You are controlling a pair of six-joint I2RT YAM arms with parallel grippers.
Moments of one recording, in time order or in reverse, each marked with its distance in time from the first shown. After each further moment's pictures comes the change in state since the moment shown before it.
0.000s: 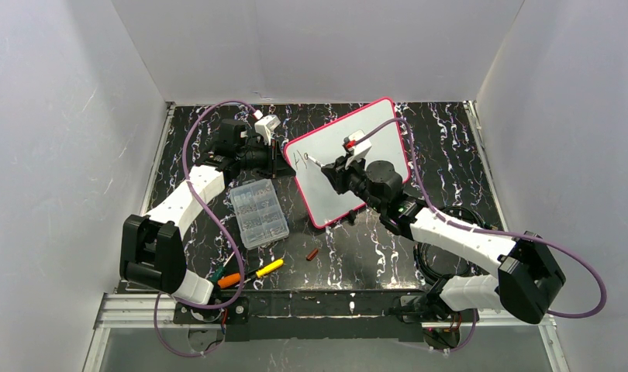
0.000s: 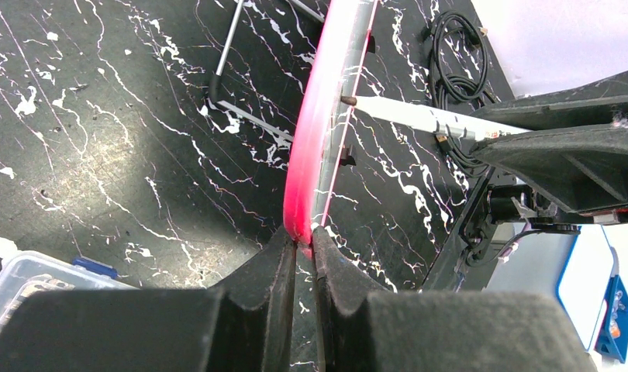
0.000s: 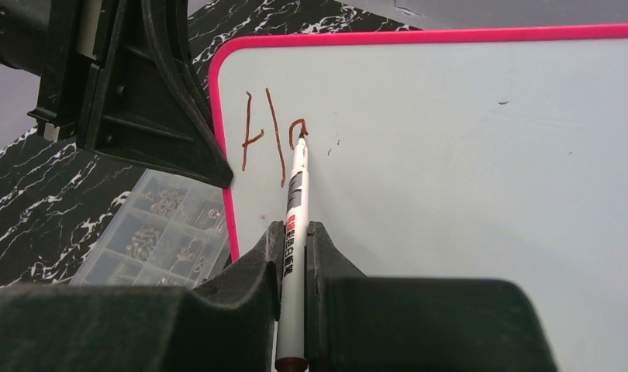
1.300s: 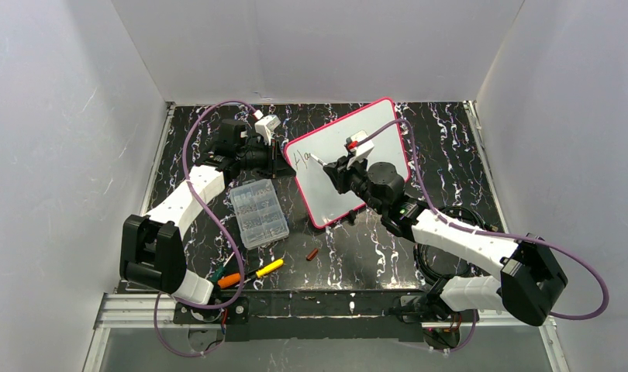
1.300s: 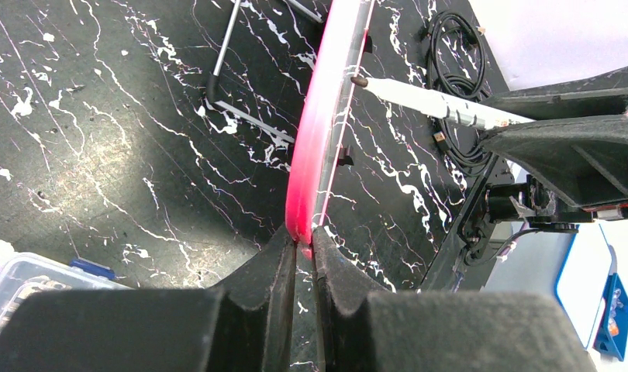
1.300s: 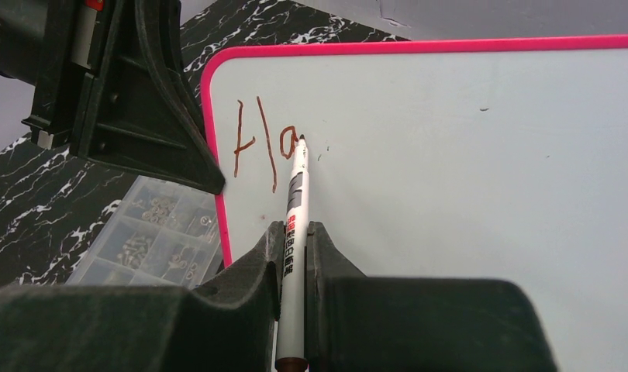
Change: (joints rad) left arm 0.000 0.000 0.000 0.000 0.003 0.000; right arm 0.007 -0.020 -0.017 0.010 0.035 -0.011
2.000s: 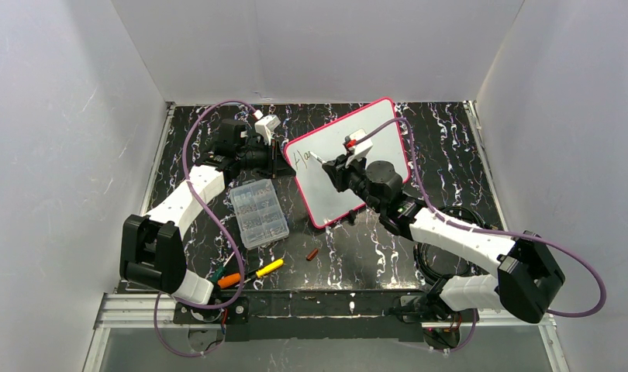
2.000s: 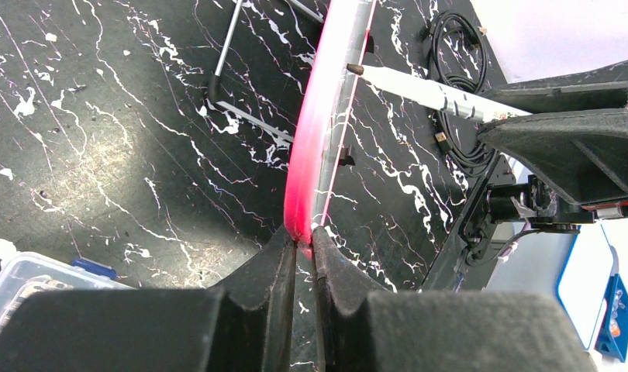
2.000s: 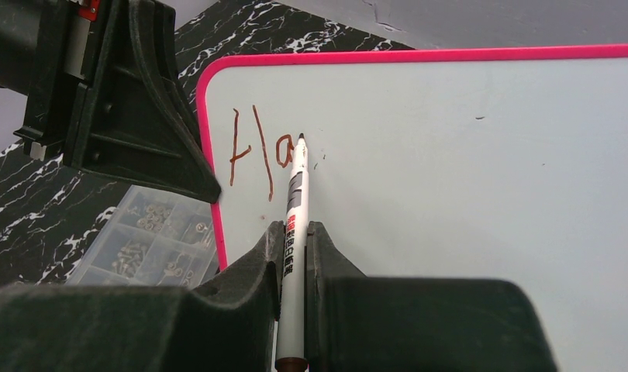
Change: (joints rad) left arm 0.000 0.000 0.000 -0.001 -0.002 0.001; right arm 0.000 0.023 0.014 0.019 0.014 -0.008
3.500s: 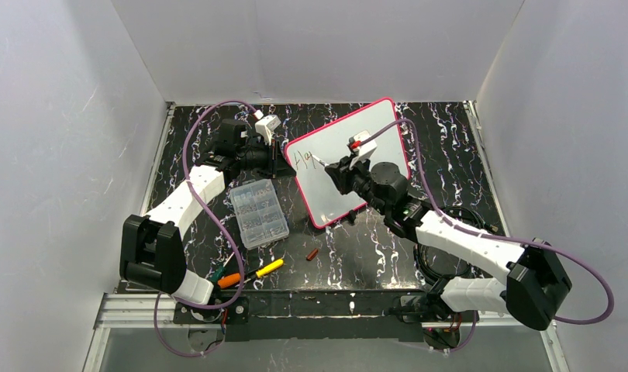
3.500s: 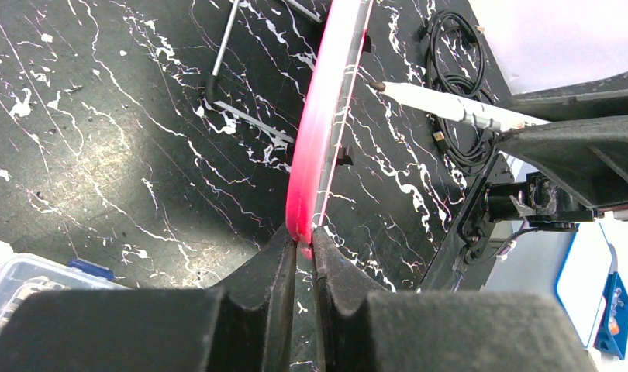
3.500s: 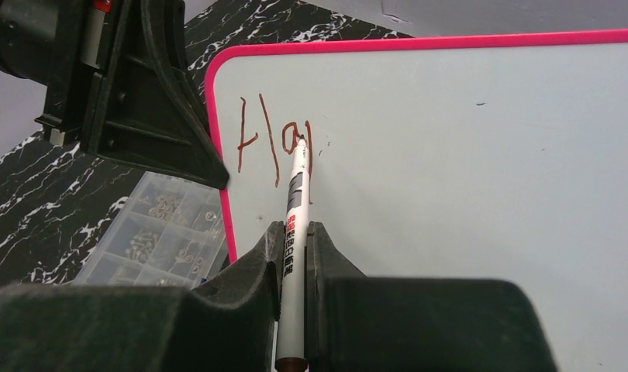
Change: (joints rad) left arm -0.002 0.000 0.001 -0.001 0.003 0.000; right arm 0.004 -0.063 -0.012 -0.066 -0.017 0.022
